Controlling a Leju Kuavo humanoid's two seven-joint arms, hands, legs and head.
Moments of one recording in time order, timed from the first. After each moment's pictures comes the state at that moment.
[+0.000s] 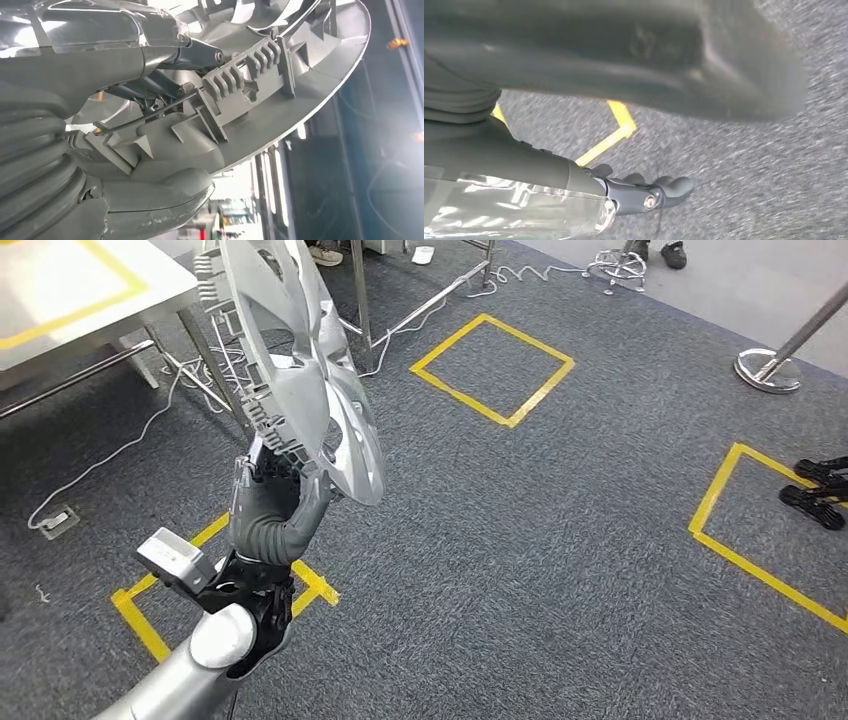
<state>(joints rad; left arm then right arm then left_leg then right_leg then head) -0.18 0.27 -0.54 -1.93 0.11 0.44 -0.53 -0.23 -0.03 0.99 -0.23 -0.56 -0.45 -0.24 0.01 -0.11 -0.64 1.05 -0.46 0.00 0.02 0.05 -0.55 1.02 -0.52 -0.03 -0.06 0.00</state>
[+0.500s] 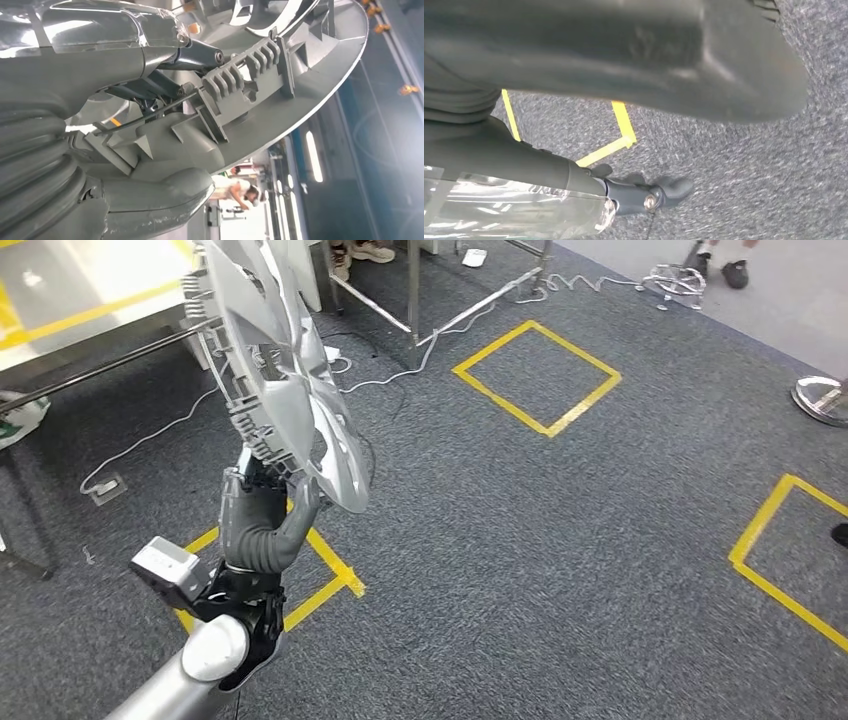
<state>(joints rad) -0.13 0.28 -0.52 -1.94 0.09 0.48 -0.52 -0.20 -0.03 0.99 -0.23 -0.57 -0.40 -0.22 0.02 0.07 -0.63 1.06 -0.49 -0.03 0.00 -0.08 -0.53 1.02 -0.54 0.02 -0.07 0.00</state>
